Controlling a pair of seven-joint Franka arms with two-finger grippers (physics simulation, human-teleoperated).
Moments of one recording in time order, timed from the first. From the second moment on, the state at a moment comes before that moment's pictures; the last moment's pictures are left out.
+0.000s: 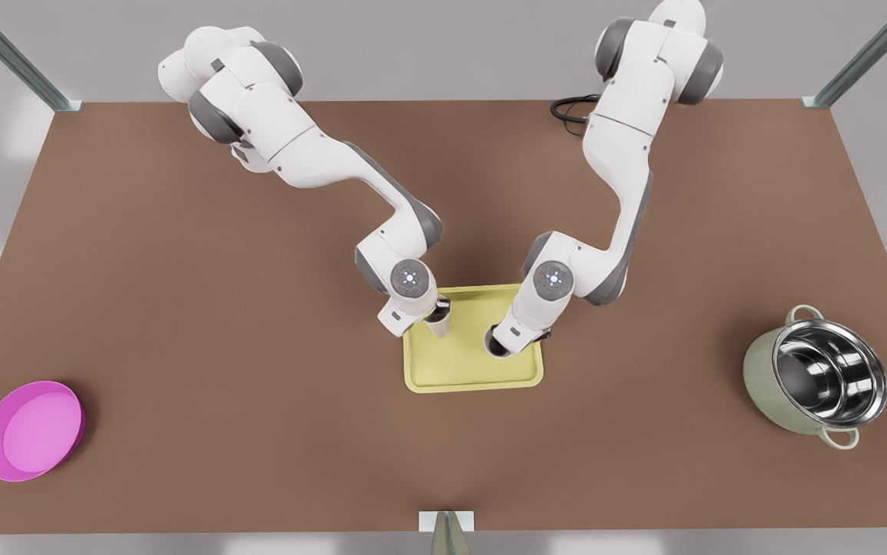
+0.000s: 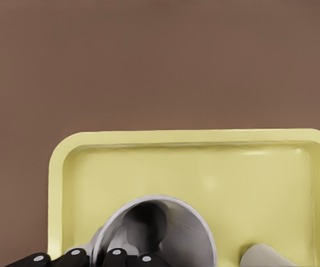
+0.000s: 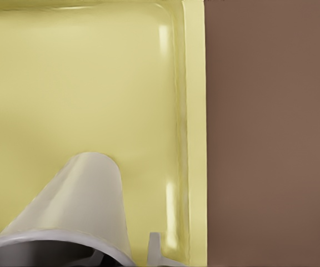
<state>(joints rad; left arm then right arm) -0.59 0.62 0.10 -1.64 -0.11 2.35 -0.49 0.56 0.82 0.20 -1.36 -0.03 2.08 0.71</state>
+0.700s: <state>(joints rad) -0.21 0.68 0.15 -1.57 -0.19 2.34 -0.14 0.37 0.64 0.19 -1.46 -0.03 2.03 0.67</state>
